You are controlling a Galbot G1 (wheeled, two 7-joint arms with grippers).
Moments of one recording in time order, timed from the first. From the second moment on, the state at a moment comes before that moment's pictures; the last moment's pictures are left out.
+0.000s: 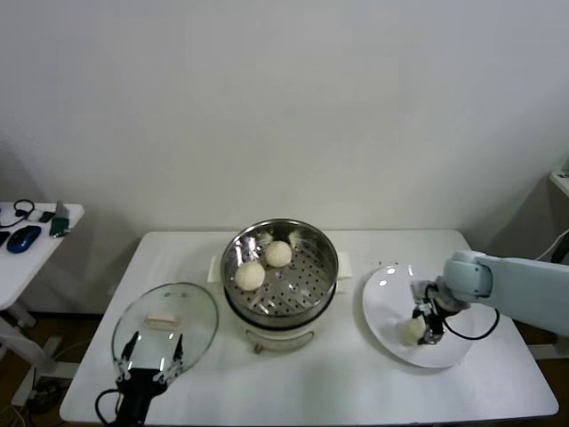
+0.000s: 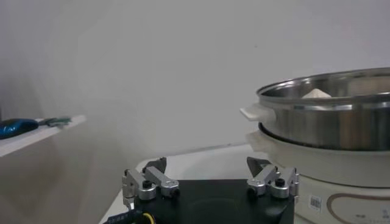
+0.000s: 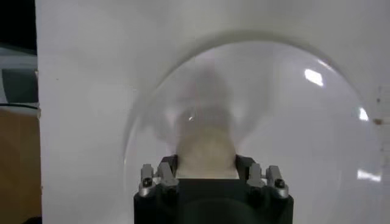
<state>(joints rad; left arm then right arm) 1.81 -1.50 -0.69 -2.08 0.00 -0.09 0.05 0.51 0.62 -1.67 1.47 0.41 -0.37 -0.78</state>
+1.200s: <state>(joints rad) 1.81 -1.51 -0.69 -2.09 0.02 -0.08 0.05 0.90 1.21 -1.67 1.57 0.18 0.26 -0.87</state>
